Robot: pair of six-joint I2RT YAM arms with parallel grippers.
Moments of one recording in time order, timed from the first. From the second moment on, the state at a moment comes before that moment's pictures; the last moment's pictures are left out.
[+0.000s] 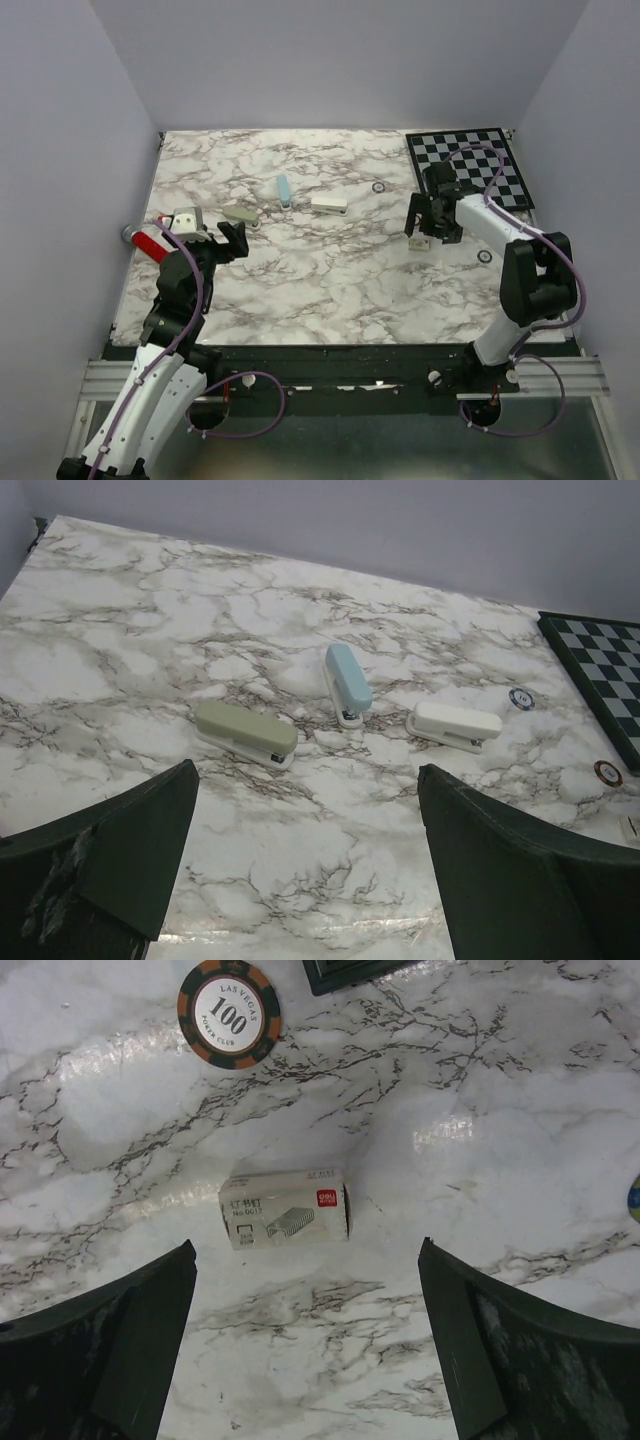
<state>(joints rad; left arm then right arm) -0.31 0.48 0.50 -0.08 -0.23 -0.28 0.23 1.66 1.16 -0.65 0.17 0.42</state>
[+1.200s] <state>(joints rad) -0.31 0.49 0.50 -0.05 -0.20 -0.29 0.37 1.87 1.25 -0.65 0.13 0.37</state>
